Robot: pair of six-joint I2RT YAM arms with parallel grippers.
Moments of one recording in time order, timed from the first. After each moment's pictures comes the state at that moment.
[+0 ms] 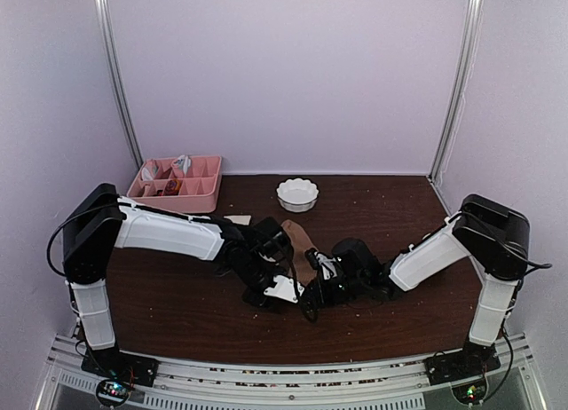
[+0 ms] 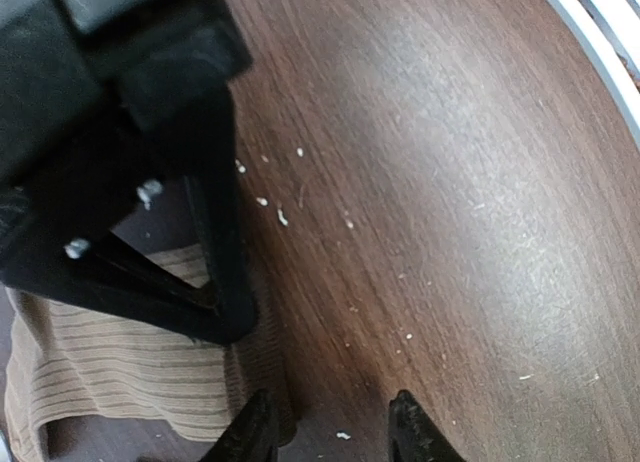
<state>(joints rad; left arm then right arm) -1.01 1.93 1.26 -0.53 0.28 1.05 0.90 1.86 0.73 0.43 -0.39 0.73</state>
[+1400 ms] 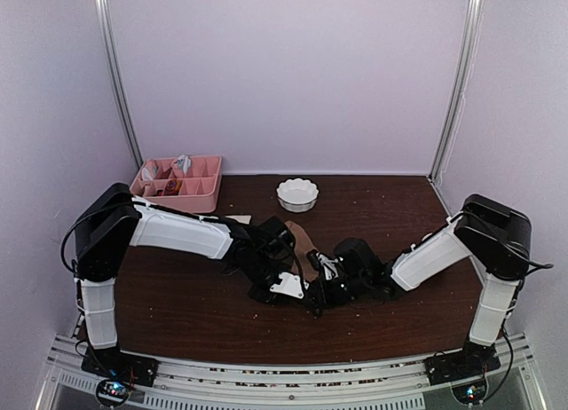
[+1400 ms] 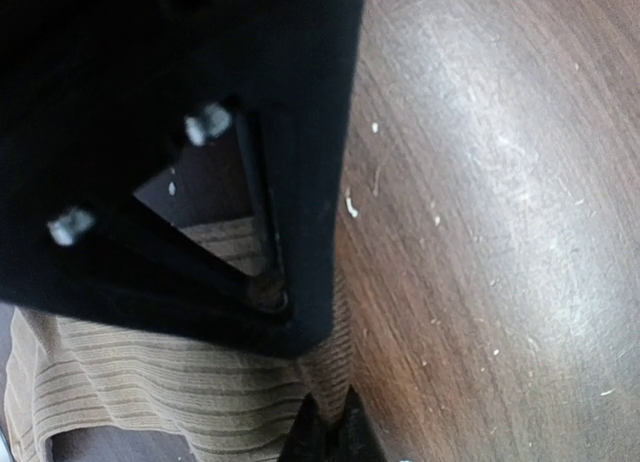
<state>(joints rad) -0.99 2.01 1.30 -0.48 0.23 1.05 0.89 1.85 0.72 0.43 -0.43 0.77</state>
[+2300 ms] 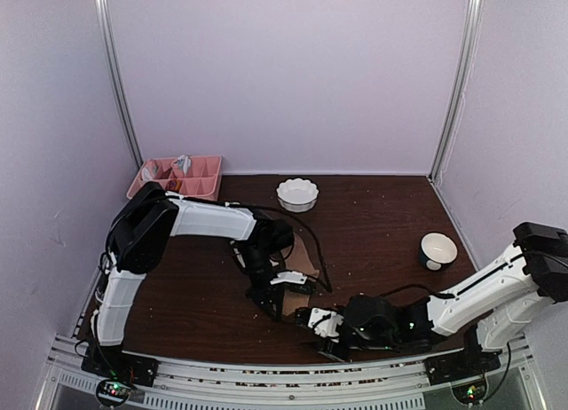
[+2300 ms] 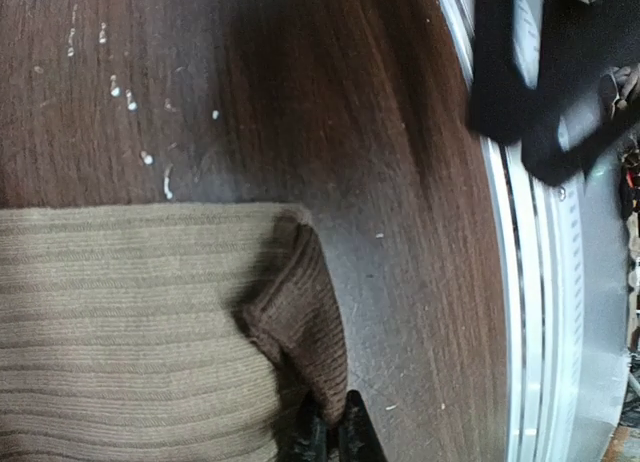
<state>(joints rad) -0.90 2.27 1.64 -1.10 0.68 0.88 1.36 1.50 0.47 0.42 0.18 -0.07</state>
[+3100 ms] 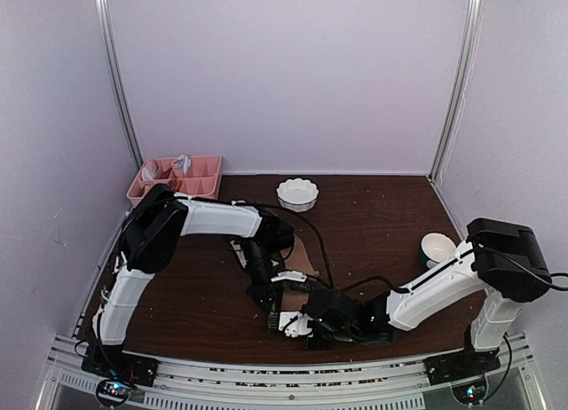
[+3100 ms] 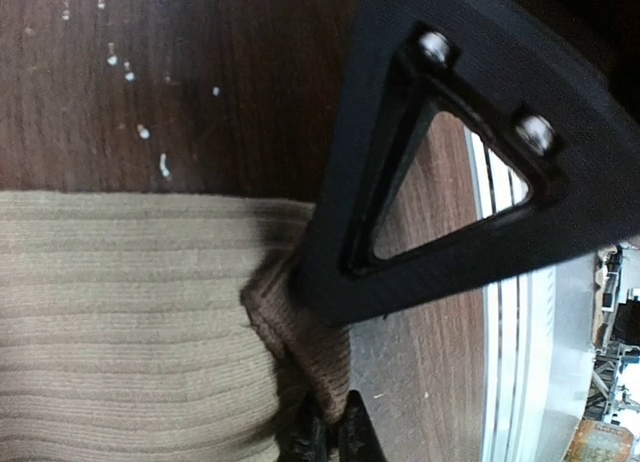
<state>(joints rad) -0.88 2.35 1.76 -1.26 0.72 0.91 1.31 1.78 0.72 0.34 0.25 -0.39</state>
